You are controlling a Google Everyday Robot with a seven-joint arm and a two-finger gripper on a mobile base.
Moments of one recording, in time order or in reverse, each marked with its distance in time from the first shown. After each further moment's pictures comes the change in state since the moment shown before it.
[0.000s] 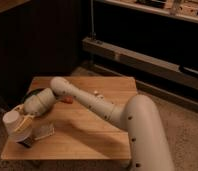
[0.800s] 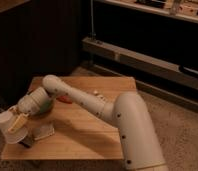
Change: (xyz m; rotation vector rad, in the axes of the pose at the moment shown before) arm -0.003 -0.007 0.021 -0.083 0.024 0.127
